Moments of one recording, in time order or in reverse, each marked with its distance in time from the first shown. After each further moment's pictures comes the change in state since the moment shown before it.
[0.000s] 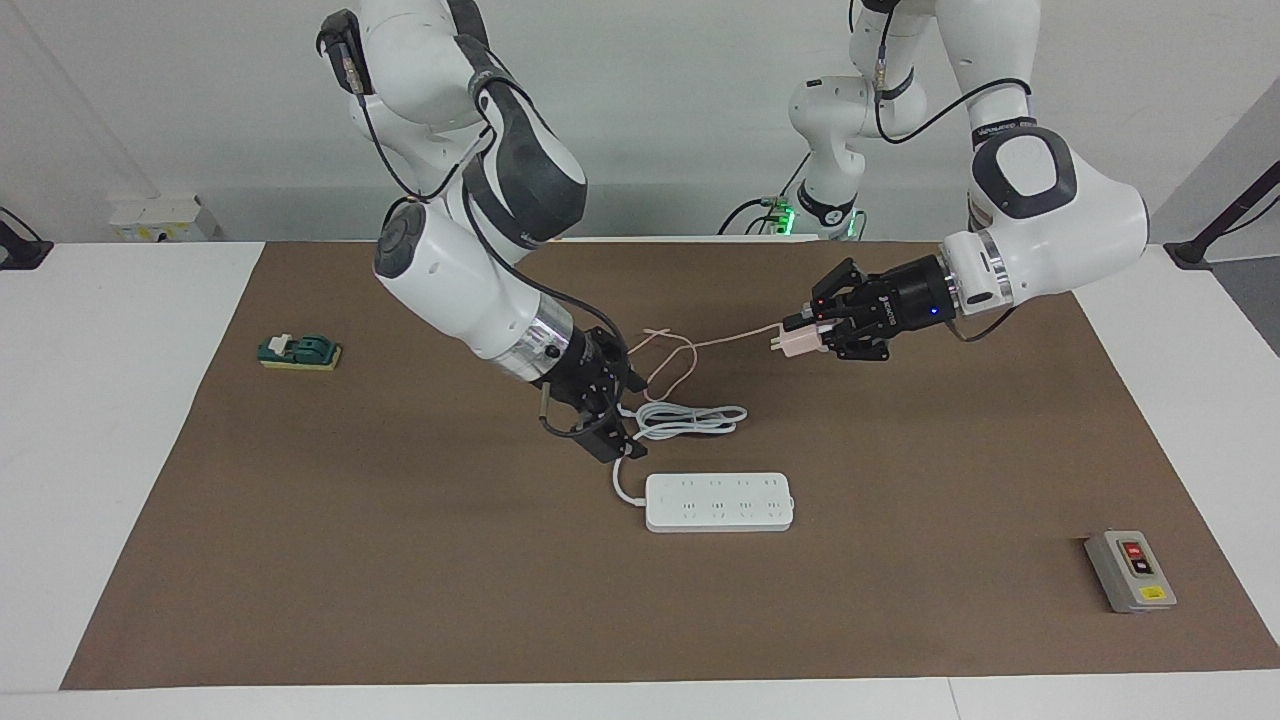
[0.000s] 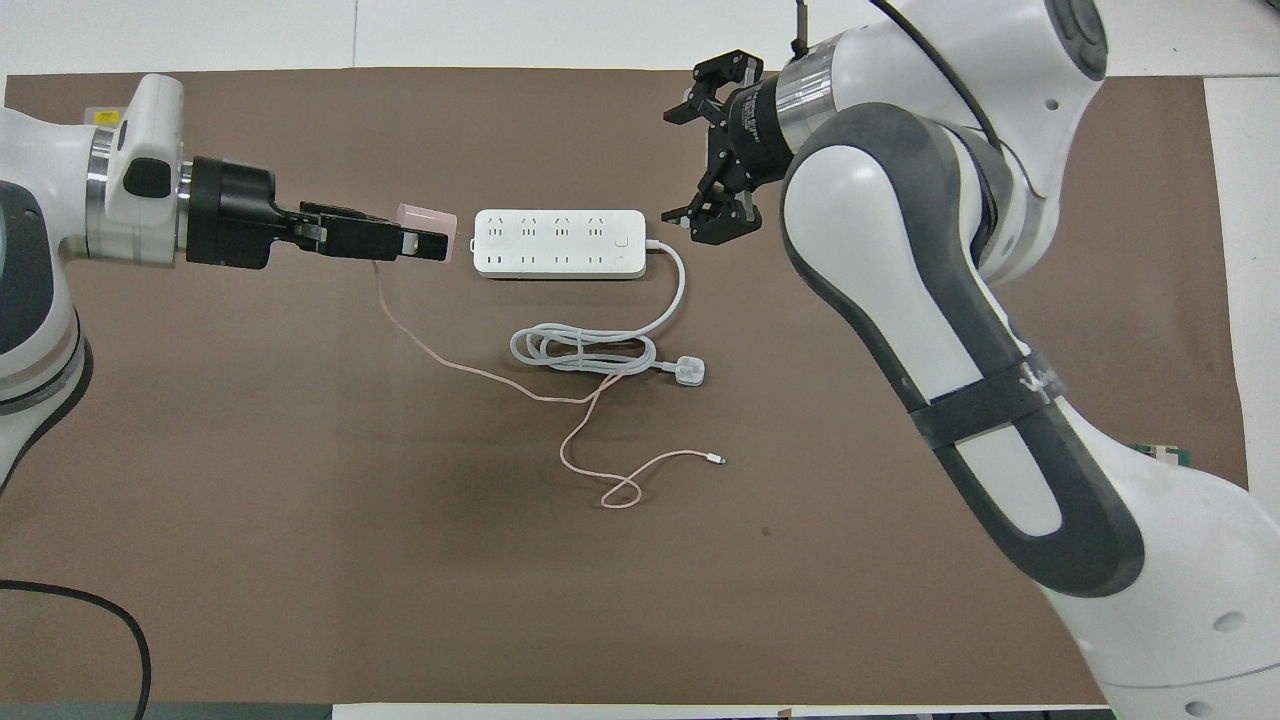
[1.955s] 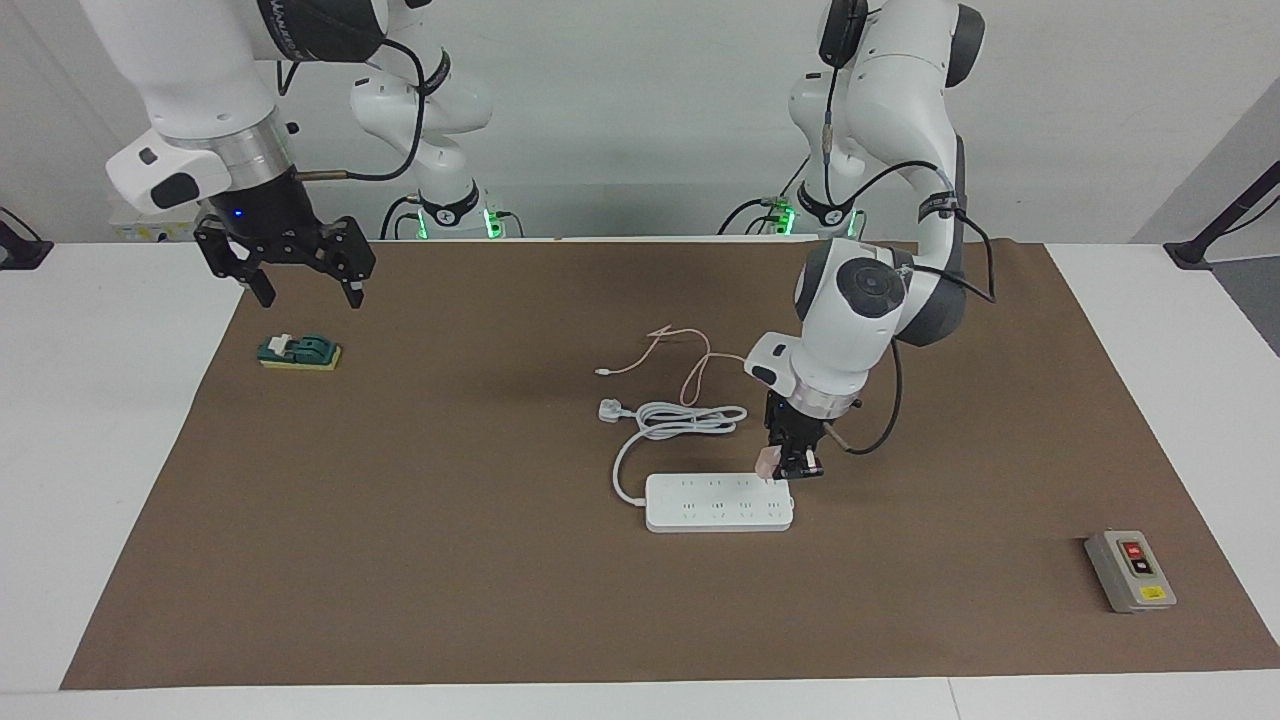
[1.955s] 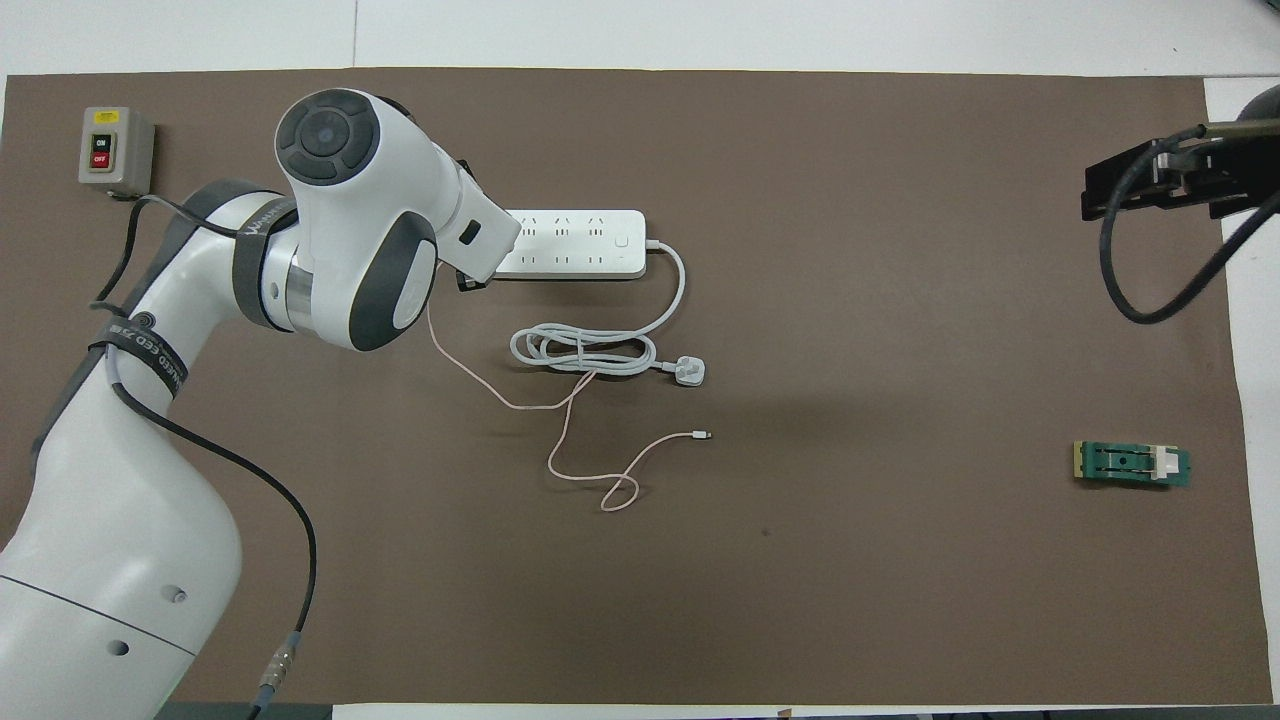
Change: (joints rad) left arm -0.271 0.328 -0.021 0.153 0.976 0.374 0.476; right arm -0.255 -0.357 -0.010 -0.054 -0.639 -0.484 -1.651
